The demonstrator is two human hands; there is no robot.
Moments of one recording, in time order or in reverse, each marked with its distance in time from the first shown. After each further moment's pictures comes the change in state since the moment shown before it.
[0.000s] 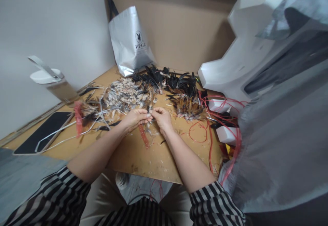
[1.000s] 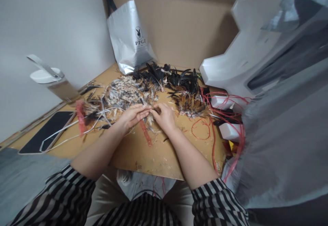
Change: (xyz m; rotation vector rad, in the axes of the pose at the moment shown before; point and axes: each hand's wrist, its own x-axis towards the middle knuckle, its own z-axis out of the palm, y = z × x) left_hand 0.003 0.008 -0.010 -0.297 0.099 0.019; right_hand 0.000 -0.007 -0.013 -1.035 0.014 -0.637
